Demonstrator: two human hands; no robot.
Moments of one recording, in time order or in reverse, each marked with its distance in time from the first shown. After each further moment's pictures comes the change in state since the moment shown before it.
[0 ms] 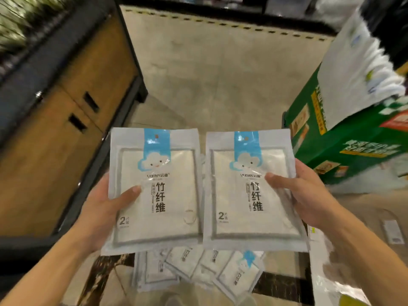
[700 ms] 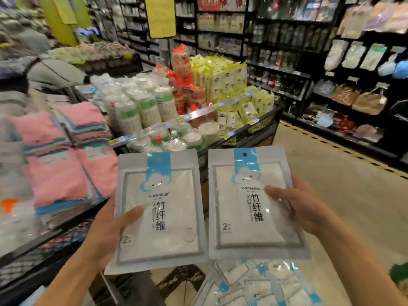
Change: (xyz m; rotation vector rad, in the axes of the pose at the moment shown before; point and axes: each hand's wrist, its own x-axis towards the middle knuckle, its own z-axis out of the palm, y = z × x) left_hand -0.431 0.202 -0.213 -0.325 0.590 0.291; right_hand -0.290 -0.264 0.264 -0.167 -0.720 -0.233
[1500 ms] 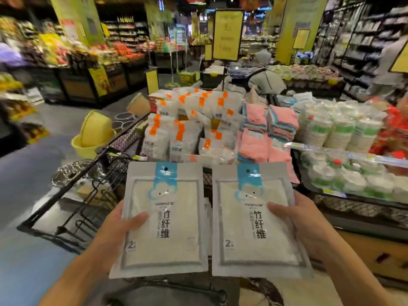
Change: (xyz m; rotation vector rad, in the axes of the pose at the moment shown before) left_hand -0.408 -0.055 -0.162 -0.220 0.823 0.145; right_hand -0.148 0.065 0.272 -0.241 -0.898 0.098
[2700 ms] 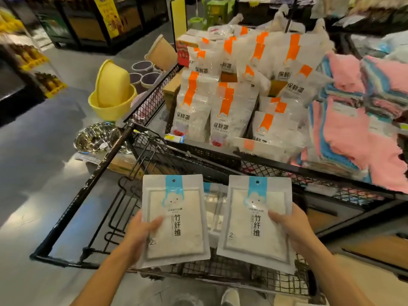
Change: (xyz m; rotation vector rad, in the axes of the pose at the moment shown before) left_hand 0.237 -0.090 -0.198 0.043 0.282 -0.388; right_hand 0.276 0.156 0.175 -0.177 0.165 0.329
